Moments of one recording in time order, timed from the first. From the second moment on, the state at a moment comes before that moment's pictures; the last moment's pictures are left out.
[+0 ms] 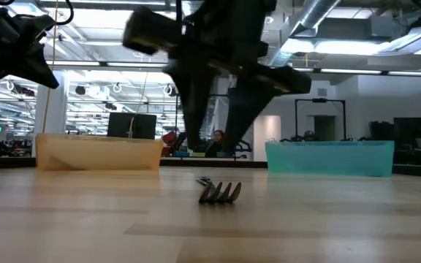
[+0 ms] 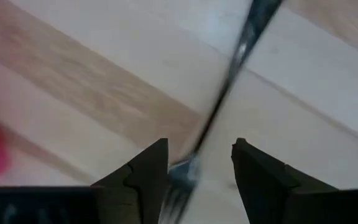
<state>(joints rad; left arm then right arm) -0.09 0.31 0.60 -1.17 -0.67 -1.18 0.35 2.31 2.02 -1.08 0.15 1.39</state>
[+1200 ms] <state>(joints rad) -0.09 0.31 0.60 -1.17 -0.69 -1.18 0.34 2.39 2.07 -1.06 0.02 1.36</state>
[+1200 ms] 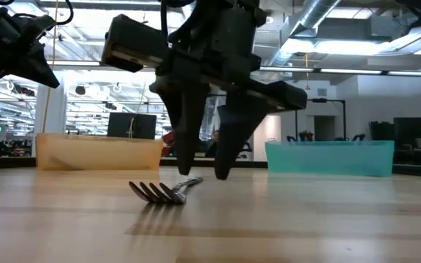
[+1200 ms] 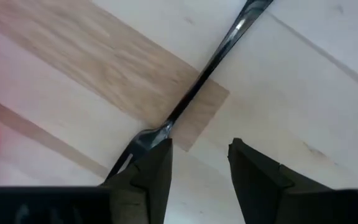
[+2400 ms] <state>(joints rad) -0.09 0.31 0.60 -1.17 -0.69 -1.18 0.33 2.47 2.12 -1.00 -0.04 1.37</state>
